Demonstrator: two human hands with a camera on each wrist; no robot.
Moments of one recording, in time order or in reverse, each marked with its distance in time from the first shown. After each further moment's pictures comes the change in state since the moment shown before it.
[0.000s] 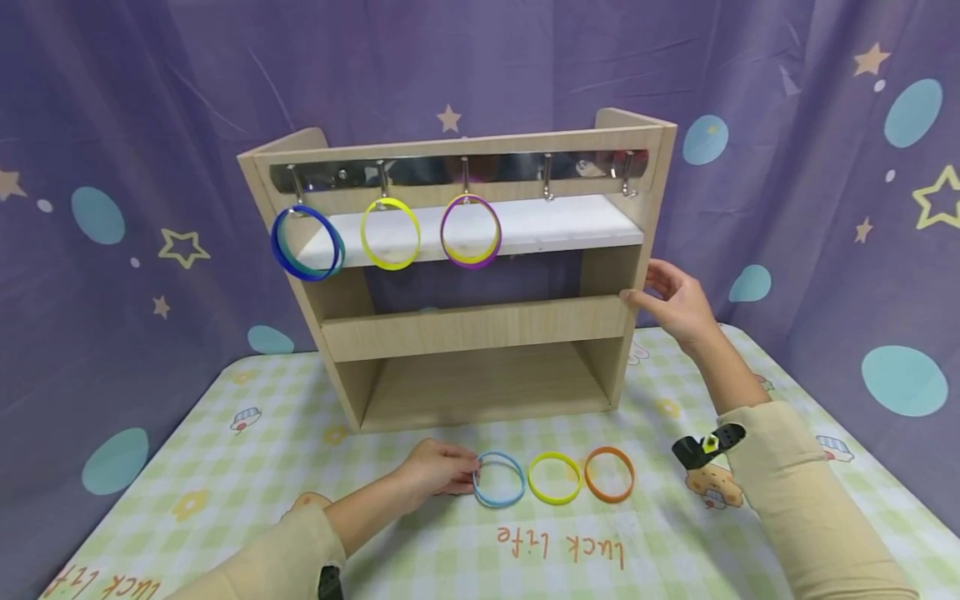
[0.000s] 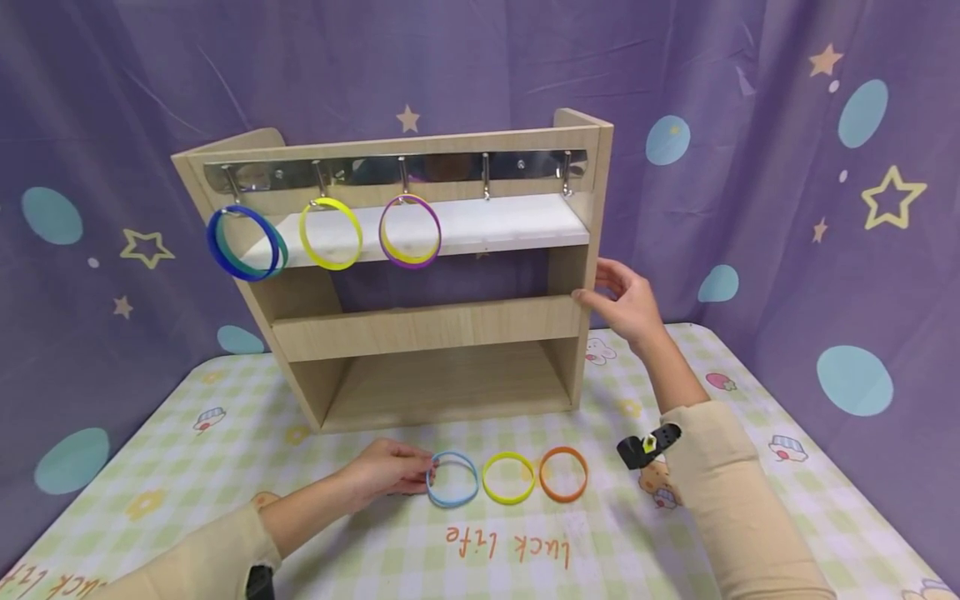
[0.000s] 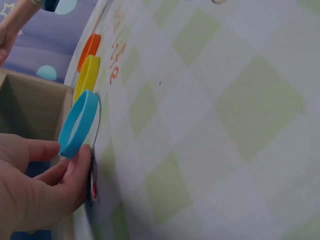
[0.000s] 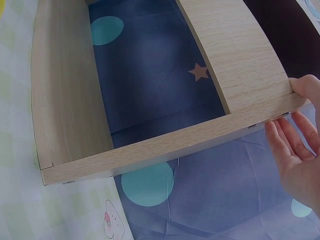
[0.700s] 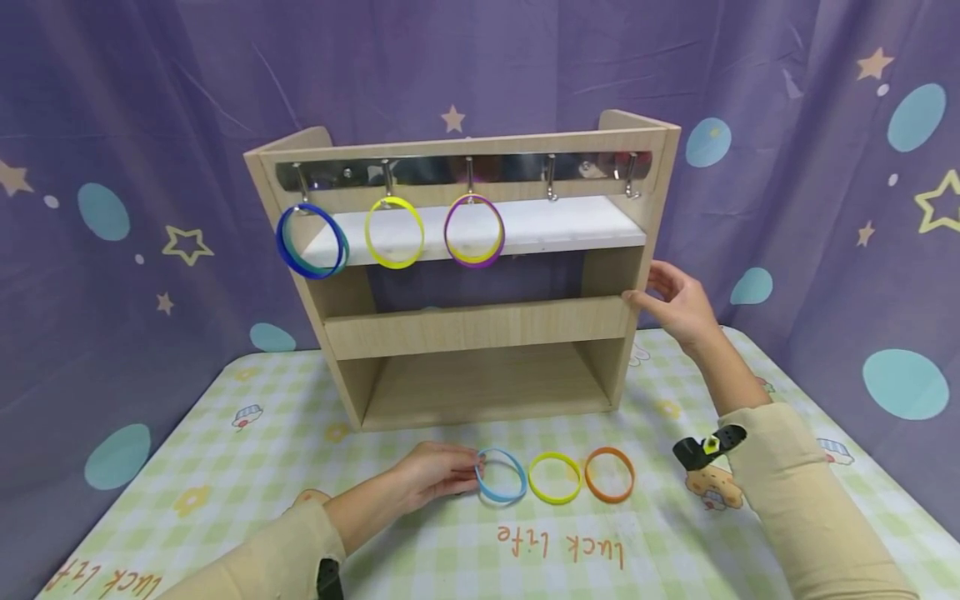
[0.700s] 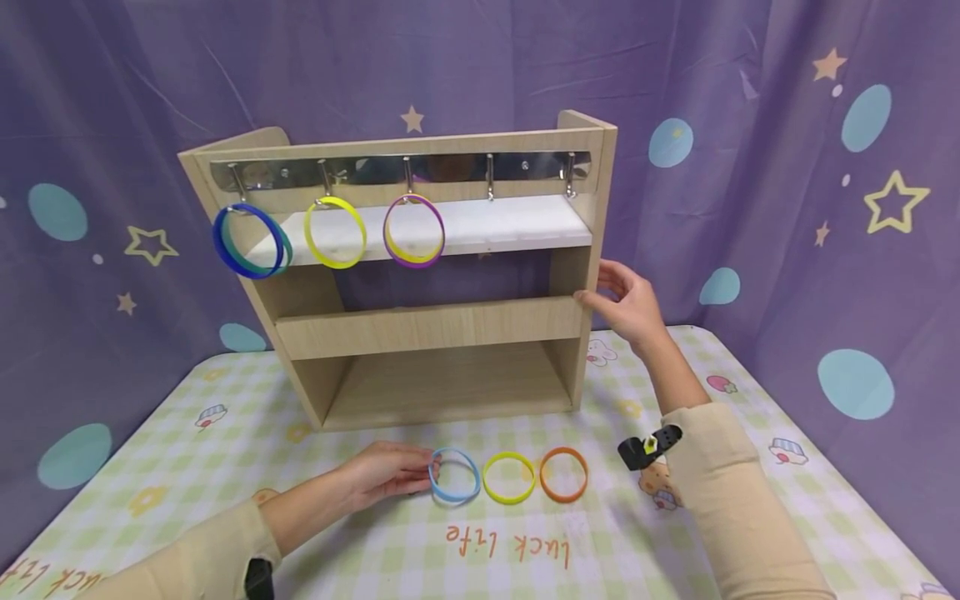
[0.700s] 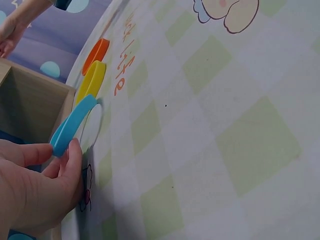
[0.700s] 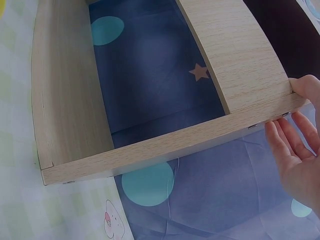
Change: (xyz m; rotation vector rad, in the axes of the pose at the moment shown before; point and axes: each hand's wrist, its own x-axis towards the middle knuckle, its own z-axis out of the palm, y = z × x) left_hand -0.003 0.001 -0.005 -0.237 -0.056 -0.092; right_hand 0.000 -0.001 0.001 0.022 0.000 -0.017
